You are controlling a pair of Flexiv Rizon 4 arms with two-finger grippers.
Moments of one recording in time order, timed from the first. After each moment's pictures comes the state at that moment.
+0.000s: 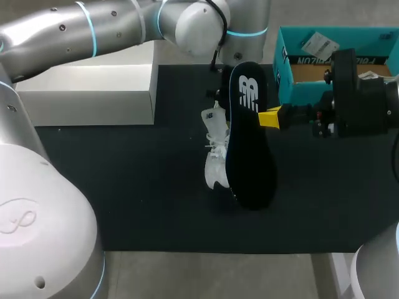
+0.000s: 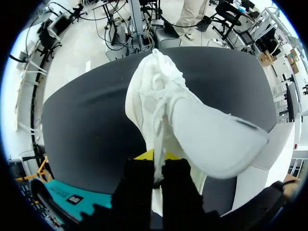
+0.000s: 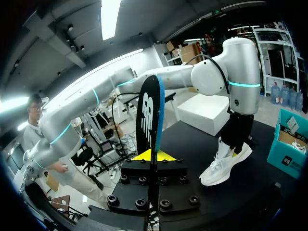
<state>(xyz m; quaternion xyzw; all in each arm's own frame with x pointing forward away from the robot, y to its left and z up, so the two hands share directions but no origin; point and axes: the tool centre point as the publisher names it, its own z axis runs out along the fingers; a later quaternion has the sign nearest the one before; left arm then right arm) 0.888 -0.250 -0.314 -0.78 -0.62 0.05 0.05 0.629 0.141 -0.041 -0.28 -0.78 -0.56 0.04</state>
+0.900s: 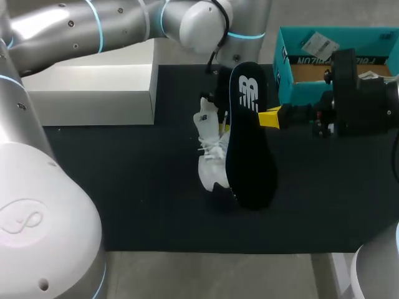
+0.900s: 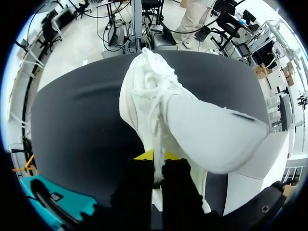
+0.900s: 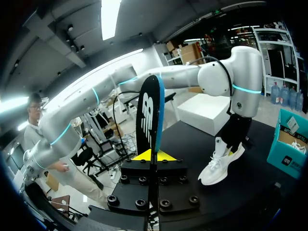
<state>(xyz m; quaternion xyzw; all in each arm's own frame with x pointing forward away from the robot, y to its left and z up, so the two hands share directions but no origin) 0.896 -0.224 -0.332 -0.76 -0.64 0.04 0.11 0.629 0.141 -0.041 -0.28 -0.78 -0.56 0.04</state>
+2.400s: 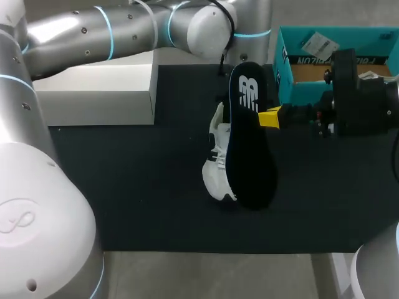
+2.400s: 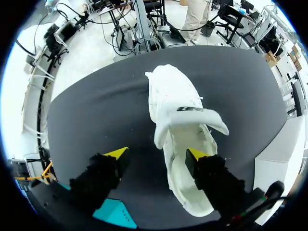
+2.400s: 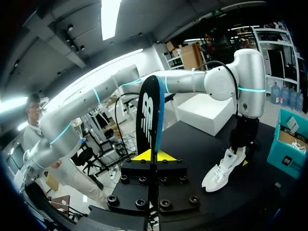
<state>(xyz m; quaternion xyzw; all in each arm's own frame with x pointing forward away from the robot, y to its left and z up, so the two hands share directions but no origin) 0.898 -0.281 -0.333 -0.78 -0.61 0.11 0.05 0.629 0.141 -0.041 -0.28 -0.78 -0.56 0.04</state>
